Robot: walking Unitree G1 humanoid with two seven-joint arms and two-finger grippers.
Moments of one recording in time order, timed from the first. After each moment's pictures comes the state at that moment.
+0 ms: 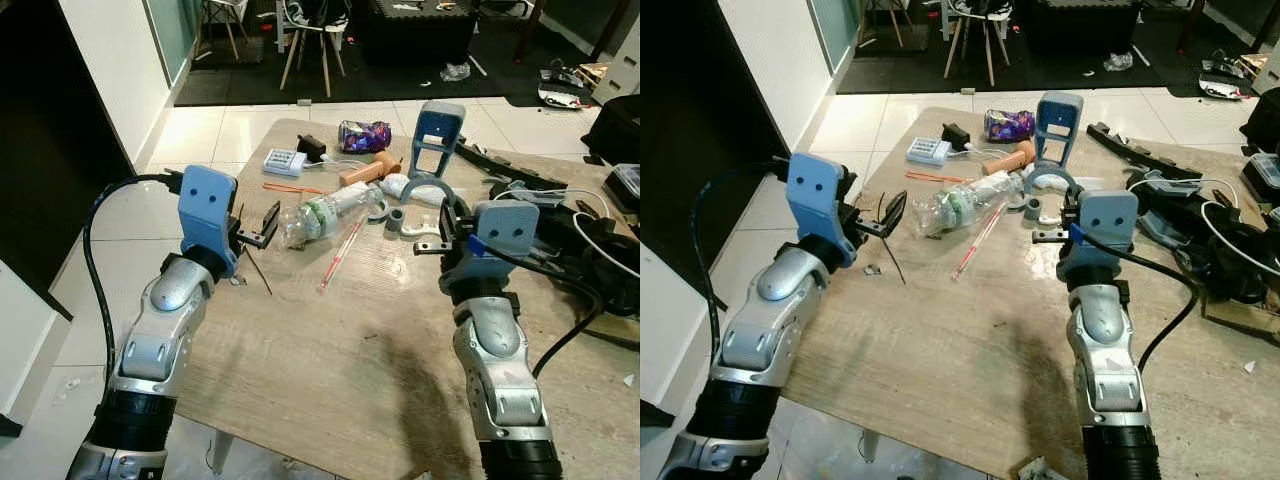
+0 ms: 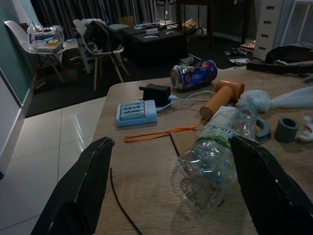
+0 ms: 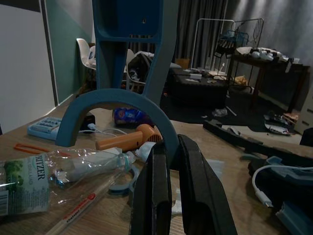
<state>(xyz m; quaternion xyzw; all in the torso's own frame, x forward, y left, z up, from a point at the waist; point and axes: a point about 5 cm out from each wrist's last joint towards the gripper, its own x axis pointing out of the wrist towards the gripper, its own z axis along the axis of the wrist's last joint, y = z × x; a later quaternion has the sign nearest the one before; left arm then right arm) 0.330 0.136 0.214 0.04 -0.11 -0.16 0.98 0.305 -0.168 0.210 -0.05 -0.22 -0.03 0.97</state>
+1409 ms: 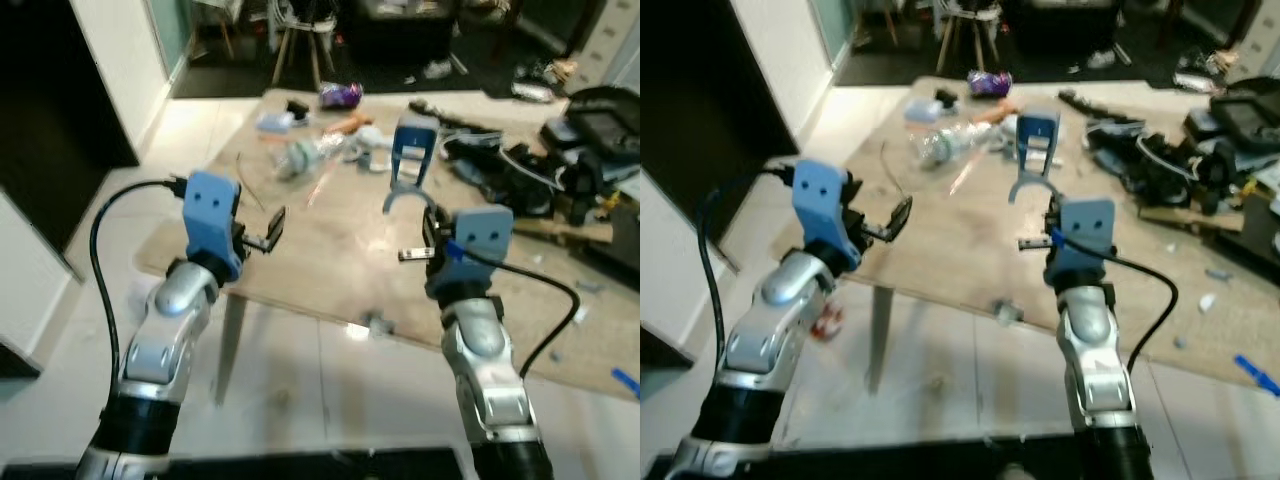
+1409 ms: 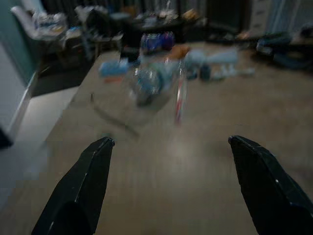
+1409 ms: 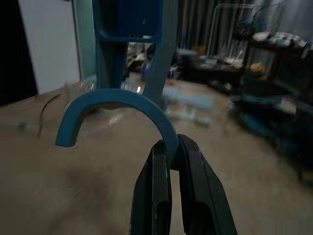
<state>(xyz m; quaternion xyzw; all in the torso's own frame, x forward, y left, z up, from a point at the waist) 0.329 0.133 0.210 0.03 -0.10 -0.17 0.98 0.309 -0.156 0.201 -0.05 -0.19 -0.01 0.98</state>
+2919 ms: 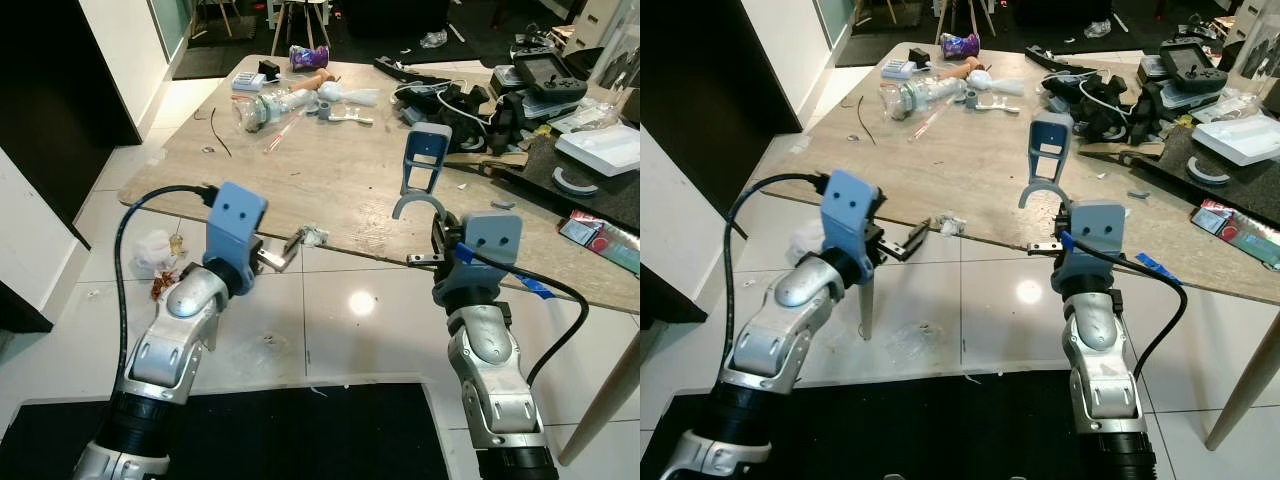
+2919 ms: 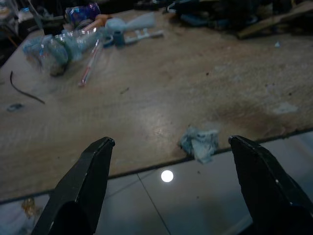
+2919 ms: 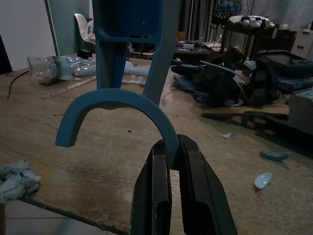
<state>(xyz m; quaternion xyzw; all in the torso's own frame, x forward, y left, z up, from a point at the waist) 0.330 0.123 0.199 0.08 -0.05 -0.22 0.97 0.306 -0.163 0.194 -0.05 -0.17 -0.02 0.98</state>
